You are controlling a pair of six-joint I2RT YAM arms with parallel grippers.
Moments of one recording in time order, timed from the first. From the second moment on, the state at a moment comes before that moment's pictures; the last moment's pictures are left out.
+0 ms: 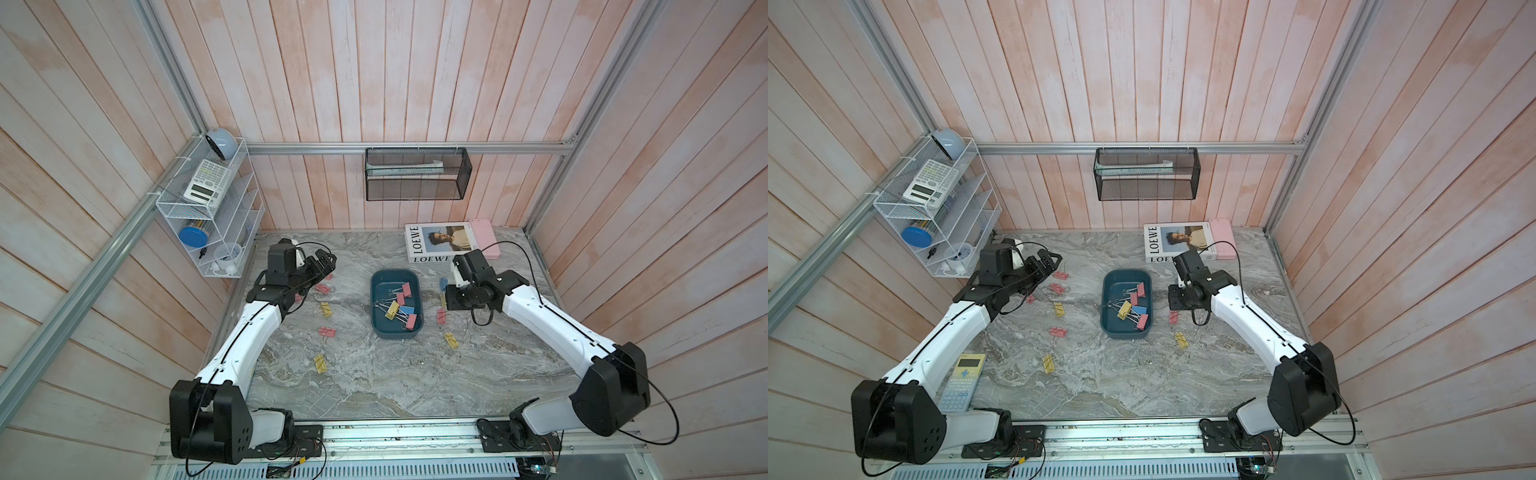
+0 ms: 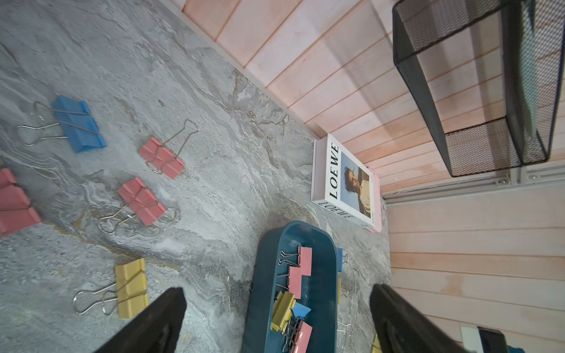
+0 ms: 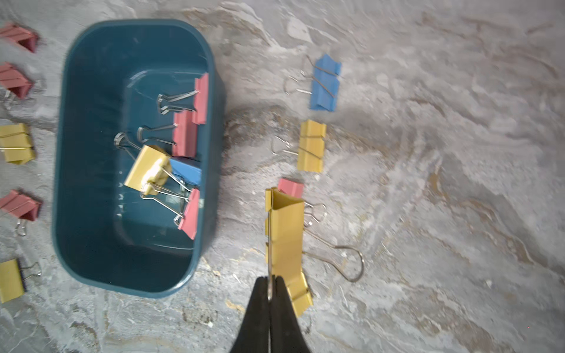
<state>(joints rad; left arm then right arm) -0.14 1.35 1.06 -0.29 0.29 -0.74 0.46 1.38 1.09 -0.79 0.01 0.42</state>
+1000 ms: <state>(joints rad) -0.42 1.53 1.26 -0.43 0.24 -0.62 0.44 1.07 0.51 -0.63 -0.31 0.62</state>
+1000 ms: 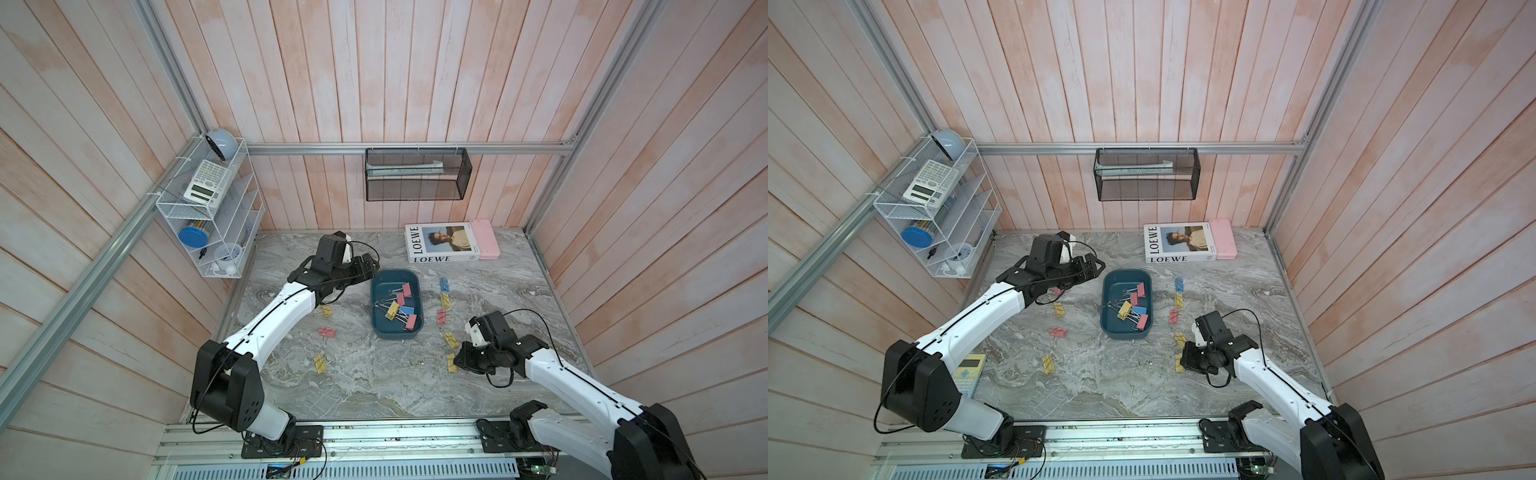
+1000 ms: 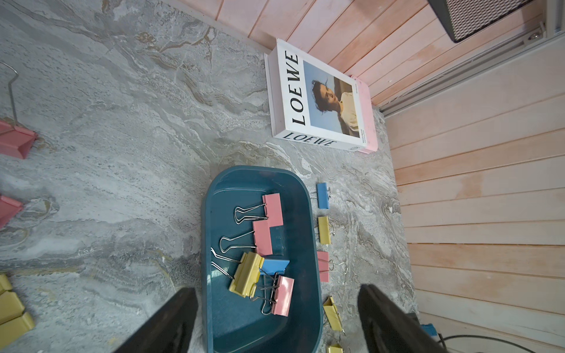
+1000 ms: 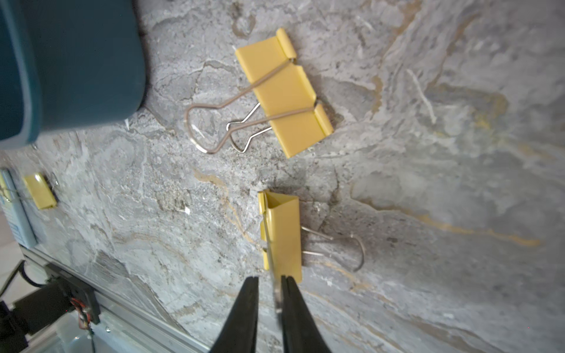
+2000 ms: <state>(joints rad) -0.65 2.00 1.45 -0.66 0.15 -0.55 0.44 1.10 0.84 -0.76 -0.19 0.54</state>
